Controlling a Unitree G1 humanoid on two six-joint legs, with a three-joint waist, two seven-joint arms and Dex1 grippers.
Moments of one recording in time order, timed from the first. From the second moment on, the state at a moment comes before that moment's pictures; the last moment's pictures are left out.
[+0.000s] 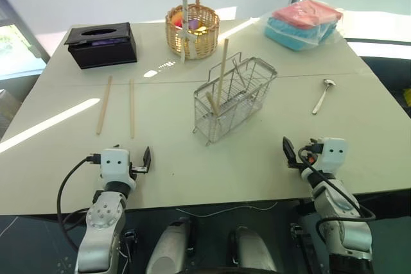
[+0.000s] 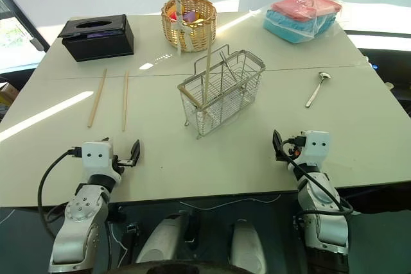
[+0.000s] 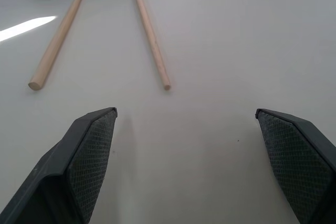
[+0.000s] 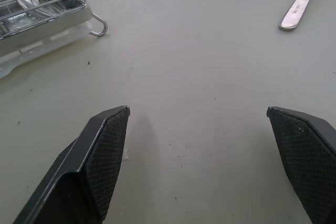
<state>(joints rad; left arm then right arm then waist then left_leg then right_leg) 0.23 0.15 0.10 -0.41 -0.04 0.29 -0.09 0.08 -0.22 -0.26 -0.23 0.28 0.32 0.19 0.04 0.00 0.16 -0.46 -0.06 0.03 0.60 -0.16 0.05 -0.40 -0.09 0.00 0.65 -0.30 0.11</state>
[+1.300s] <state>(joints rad) -0.43 0.78 0.24 -0.64 -1.08 1.06 -0.59 0.04 -0.22 -0.29 -0.19 0.28 0.31 0.20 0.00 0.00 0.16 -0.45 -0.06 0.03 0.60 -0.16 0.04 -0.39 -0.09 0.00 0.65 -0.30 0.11</state>
